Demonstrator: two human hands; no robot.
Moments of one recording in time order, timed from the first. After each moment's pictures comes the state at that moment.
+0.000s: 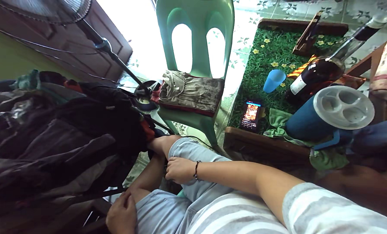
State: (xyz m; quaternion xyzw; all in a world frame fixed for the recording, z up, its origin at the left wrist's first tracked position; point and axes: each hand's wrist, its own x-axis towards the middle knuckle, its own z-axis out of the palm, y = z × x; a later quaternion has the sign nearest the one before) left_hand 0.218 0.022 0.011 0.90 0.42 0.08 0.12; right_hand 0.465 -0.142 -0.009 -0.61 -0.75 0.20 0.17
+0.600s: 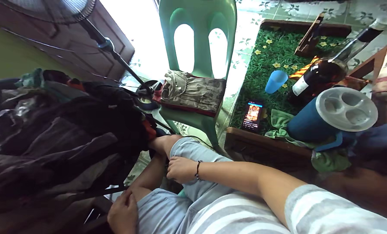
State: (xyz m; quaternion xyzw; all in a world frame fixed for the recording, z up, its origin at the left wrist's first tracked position) left_hand 0.218 0.024 0.014 0.90 0.42 0.08 0.11; right_hand 0.464 -0.139 -0.007 -0.61 -0.74 0.21 0.18
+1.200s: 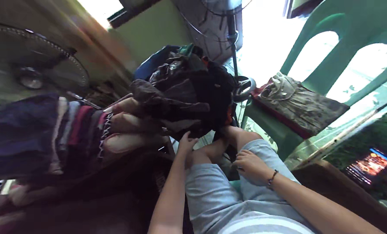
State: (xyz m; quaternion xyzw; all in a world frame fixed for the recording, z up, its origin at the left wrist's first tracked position) left_hand 0.254 0.099 0.070 0.72 0.55 0.08 0.41; right_hand 0.461 -0.138 0.005 -0.61 -0.73 0.25 0.16
